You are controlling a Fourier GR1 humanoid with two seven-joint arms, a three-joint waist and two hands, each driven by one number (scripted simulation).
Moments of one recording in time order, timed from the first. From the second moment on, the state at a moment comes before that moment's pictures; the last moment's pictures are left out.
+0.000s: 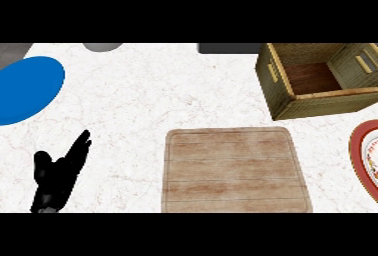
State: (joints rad) left arm 0.10 0.32 -0.11 -1.51 0.17 0.10 0.21; right arm -0.94 -0.55 -0.41 -1.06 0.60 0.18 0.38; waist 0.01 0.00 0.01
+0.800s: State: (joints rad) left arm 0.11 0.31 -0.09 -1.50 0.17 0.08 0.21; right arm -0.99 -0.71 -0.56 -0.91 0.50 0.13 0.30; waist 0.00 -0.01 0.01
